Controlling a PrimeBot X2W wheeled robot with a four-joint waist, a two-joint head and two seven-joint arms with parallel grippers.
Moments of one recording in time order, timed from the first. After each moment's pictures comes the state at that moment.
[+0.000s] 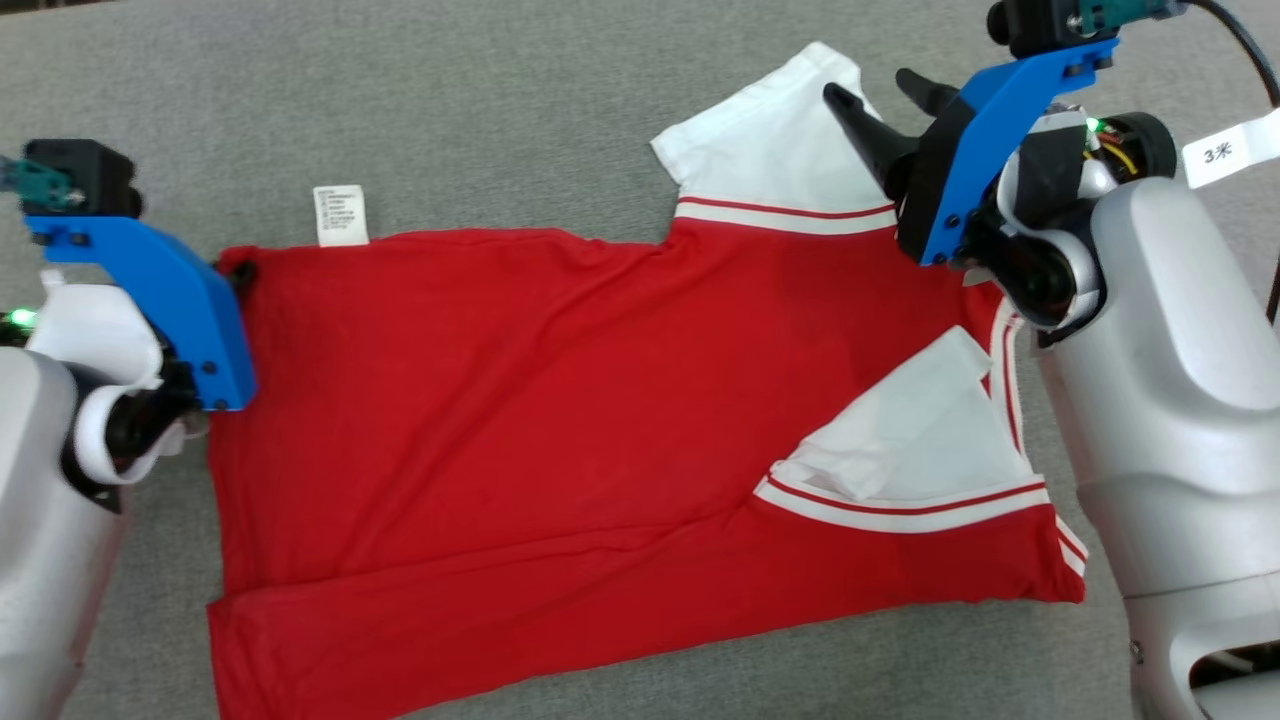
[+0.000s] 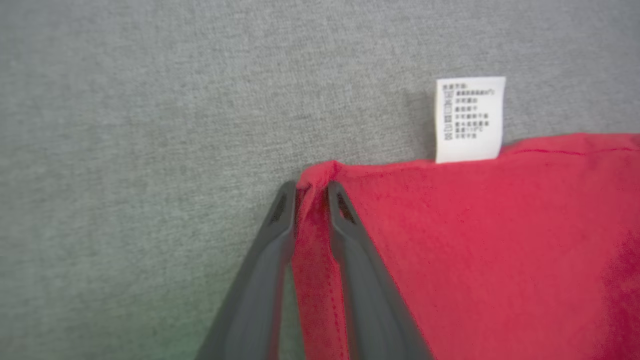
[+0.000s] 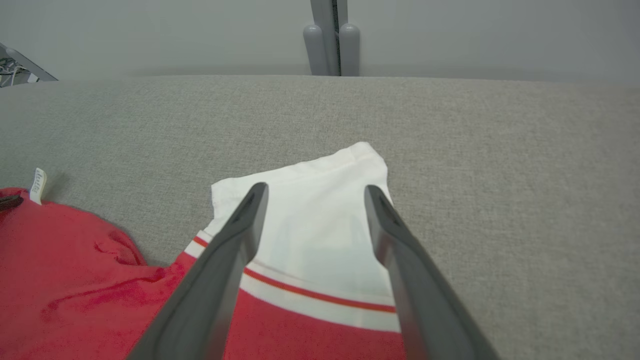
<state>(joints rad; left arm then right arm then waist) -0.70 0.56 -0.44 0.38 -0.76 0.02 0.68 -0.95 -0.11 0.18 0.56 0.41 0.13 0.51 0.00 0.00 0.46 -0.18</state>
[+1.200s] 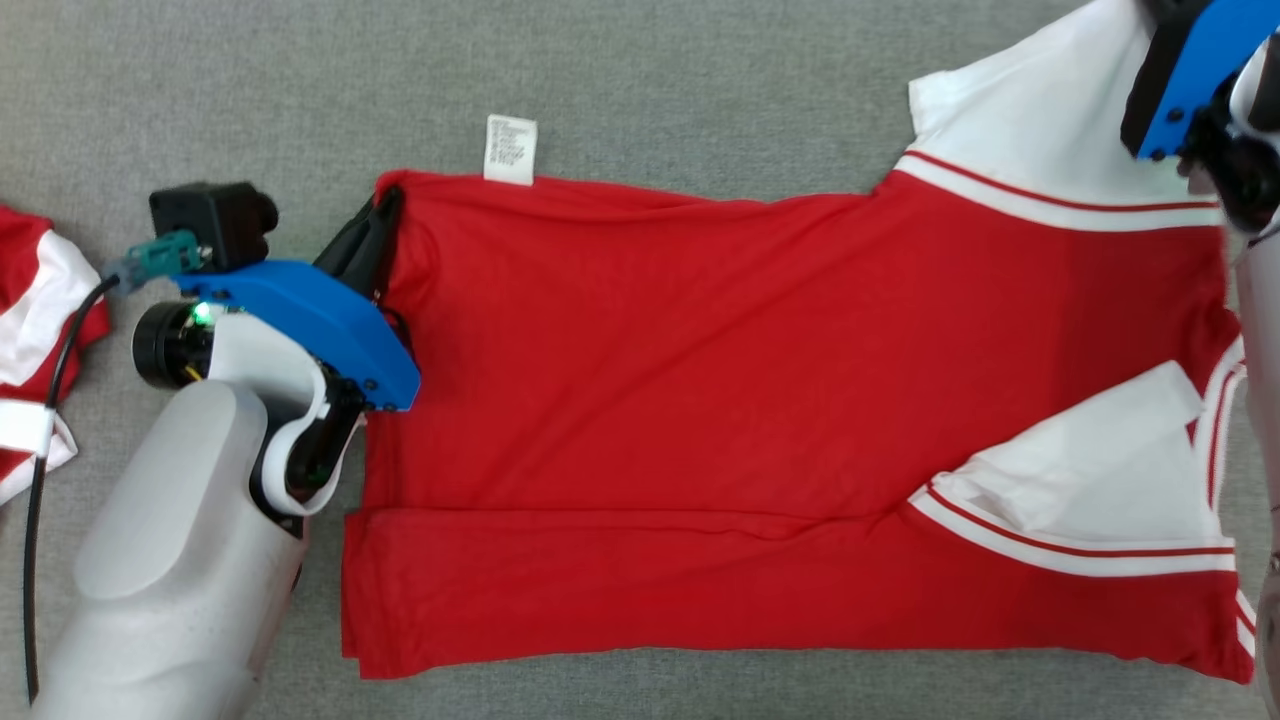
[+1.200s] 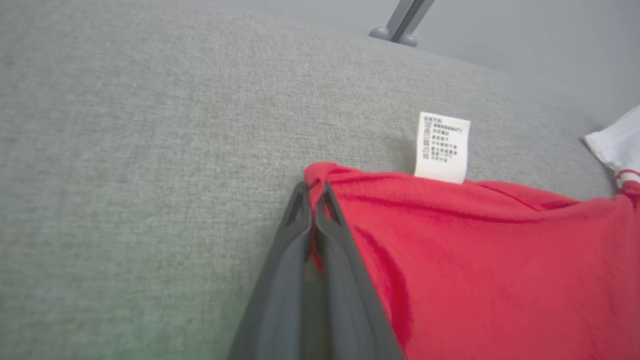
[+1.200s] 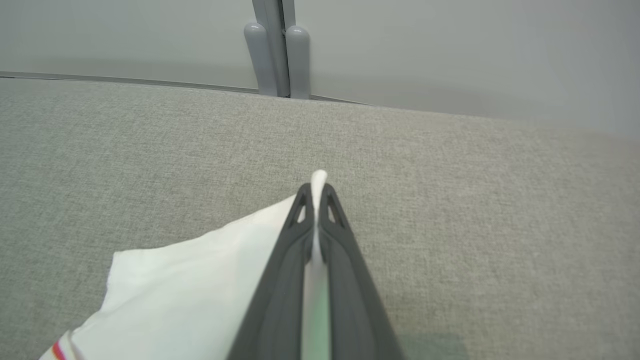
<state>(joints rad) -0.67 0.31 -0.44 0.44 -0.75 -0.04 0.14 -1.11 -0.26 -0.01 0.78 0.16 0.13 0.44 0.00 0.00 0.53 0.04</state>
